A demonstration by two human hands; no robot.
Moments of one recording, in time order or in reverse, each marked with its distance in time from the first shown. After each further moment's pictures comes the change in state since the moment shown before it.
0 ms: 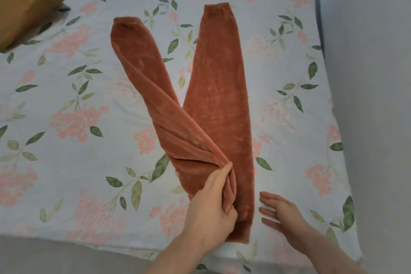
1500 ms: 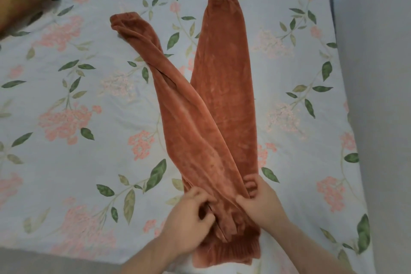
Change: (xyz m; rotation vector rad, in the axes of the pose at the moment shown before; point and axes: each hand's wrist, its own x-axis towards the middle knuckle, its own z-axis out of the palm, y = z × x) left_hand 0.043 -0.098 0.006 0.100 -0.065 -0.008; right_hand 0.020 -0.050 0.064 -0.596 0.085 -0.442
